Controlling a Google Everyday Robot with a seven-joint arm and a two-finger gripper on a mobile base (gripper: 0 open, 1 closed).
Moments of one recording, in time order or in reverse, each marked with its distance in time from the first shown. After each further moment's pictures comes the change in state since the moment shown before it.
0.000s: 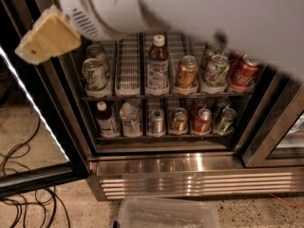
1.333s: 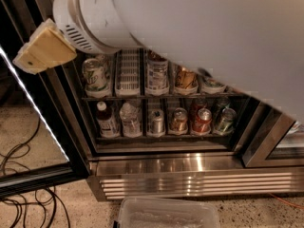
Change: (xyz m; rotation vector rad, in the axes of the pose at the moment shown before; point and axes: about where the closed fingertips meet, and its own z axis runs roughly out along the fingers) arm 0.005 0.016 0.003 0.018 0.014 0.003
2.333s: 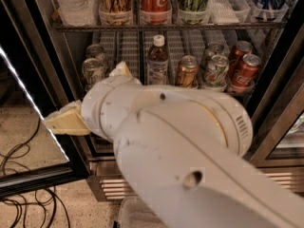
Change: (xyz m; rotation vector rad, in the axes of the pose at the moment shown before) arm 0.114 0.064 0.011 0.087 0.094 0.293
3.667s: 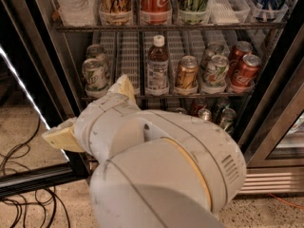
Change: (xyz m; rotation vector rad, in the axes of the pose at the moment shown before) arm 0.020 0.012 -0.011 0.088 0.041 -0.010
